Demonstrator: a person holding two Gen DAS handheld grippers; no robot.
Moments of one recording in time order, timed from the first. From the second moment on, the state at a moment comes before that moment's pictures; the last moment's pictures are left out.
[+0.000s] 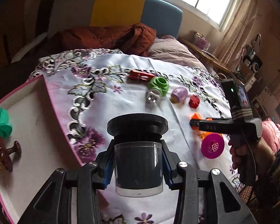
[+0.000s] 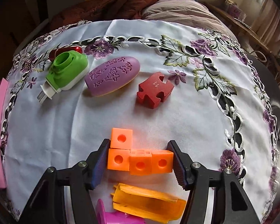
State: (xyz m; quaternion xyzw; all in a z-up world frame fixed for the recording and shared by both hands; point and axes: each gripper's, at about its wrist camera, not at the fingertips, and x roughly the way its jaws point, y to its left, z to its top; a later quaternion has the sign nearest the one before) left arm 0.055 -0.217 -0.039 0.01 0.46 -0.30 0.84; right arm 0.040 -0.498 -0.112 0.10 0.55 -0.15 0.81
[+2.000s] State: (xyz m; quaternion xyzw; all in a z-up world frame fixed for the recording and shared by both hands) left arm 0.070 -0.072 -0.022 0.00 0.44 -0.10 0.89; right arm 0.035 -0.475 -0.105 0.03 0.54 -0.16 0.83
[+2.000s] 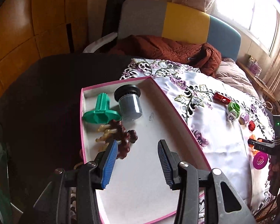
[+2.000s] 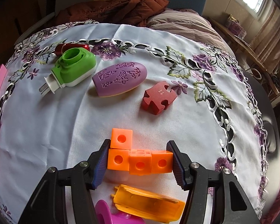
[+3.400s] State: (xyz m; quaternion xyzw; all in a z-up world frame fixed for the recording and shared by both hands) left arm 0.047 0.019 -0.047 -0.06 0.46 -0.03 0.88; right arm 0.092 -0.212 -0.026 -0.04 0.45 0.14 0.88
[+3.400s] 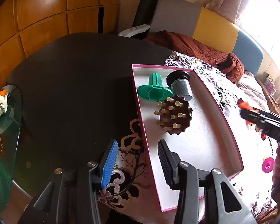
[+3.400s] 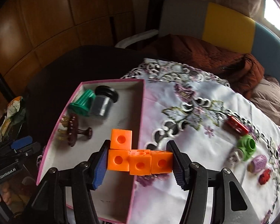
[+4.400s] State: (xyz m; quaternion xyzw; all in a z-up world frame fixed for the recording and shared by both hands) left arm 0.041 0.015 -0.044 -0.05 0.46 -0.03 0.89; right arm 0.122 -0.153 -0.088 -0.06 0.50 0.13 0.85
